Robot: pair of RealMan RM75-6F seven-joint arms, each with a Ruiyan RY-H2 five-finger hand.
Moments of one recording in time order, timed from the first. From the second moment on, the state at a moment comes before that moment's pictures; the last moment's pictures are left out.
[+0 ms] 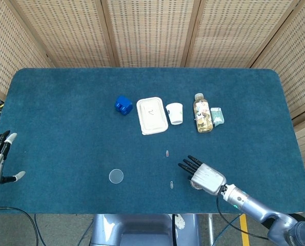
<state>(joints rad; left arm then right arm) -0.16 -1.03 -0.07 -1.74 1.35 1.37 0.13 0.67 -1.34 -0.18 -1.42 -1.79 1.05 -0.25</state>
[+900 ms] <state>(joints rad) -0.16 -1.03 -0.07 -1.74 1.34 1.36 0.13 0.66 -1.33 -0.14 -1.43 -1.81 1.09 -0.24</state>
